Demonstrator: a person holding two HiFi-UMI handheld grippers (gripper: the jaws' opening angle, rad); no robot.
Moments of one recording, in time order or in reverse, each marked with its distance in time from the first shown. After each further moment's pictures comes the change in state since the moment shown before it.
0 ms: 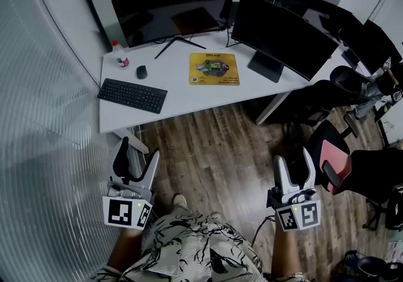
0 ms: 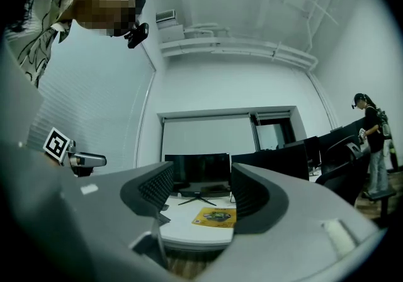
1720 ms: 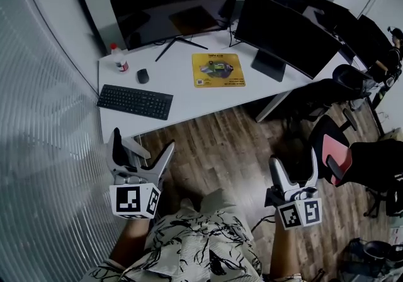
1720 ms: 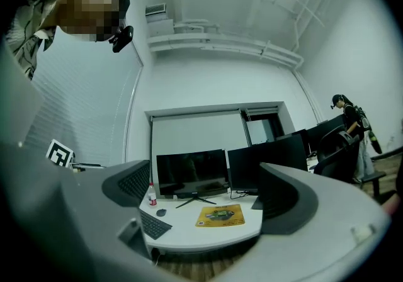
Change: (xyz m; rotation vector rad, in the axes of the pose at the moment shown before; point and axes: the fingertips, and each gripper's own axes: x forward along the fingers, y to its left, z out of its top) left arm 0.050 0.091 -0.019 -0.063 0.004 0.034; right arm 0.049 0.052 -0.019 0.061 0.005 -0.134
